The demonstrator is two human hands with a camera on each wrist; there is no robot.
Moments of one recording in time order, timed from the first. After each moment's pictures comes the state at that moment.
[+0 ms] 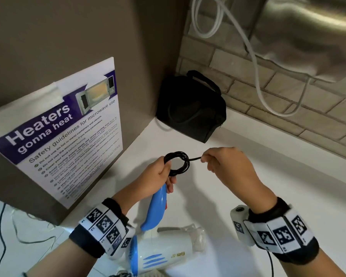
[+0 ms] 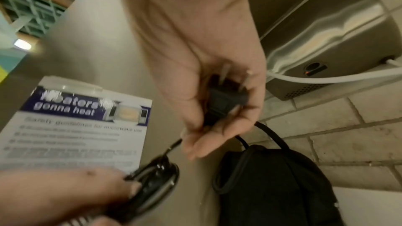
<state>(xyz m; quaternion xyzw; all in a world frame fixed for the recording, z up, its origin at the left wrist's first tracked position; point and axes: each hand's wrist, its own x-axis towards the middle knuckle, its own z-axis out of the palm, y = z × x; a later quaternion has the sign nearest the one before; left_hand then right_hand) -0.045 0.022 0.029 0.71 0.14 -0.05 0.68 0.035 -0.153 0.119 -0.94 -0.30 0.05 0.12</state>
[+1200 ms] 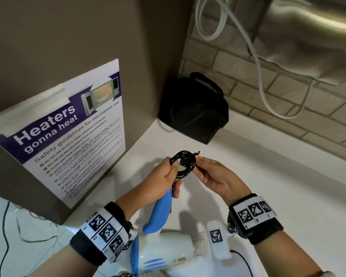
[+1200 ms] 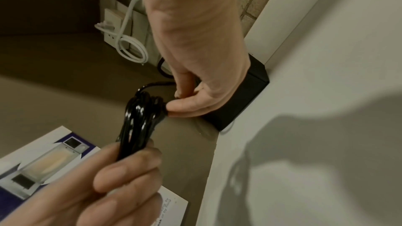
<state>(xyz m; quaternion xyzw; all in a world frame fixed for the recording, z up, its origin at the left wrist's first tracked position) -0.053 0.011 0.048 0.72 0.13 -0.05 0.68 0.051 -0.128 0.058 -0.53 0.10 0.38 0.76</state>
